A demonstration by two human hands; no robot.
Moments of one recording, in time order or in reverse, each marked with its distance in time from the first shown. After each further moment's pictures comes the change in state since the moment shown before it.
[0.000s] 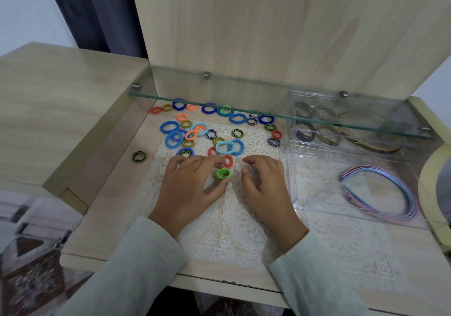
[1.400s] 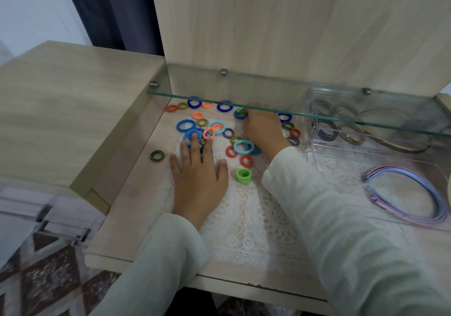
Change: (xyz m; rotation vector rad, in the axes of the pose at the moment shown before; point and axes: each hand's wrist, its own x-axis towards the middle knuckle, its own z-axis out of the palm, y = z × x) left_hand 0.014 -0.017 0.015 0.179 -0.258 -0.478; right_hand 0.153 -0.008 0.047 -0.579 -0.173 0.081
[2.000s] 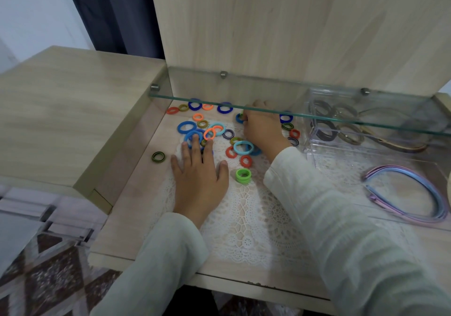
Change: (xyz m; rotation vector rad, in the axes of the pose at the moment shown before) left_hand 0.000 0.000 -0.001 0.007 -0.009 0.005; right_hand -0.001 0.003 -0.001 -0.012 0.048 -0.082
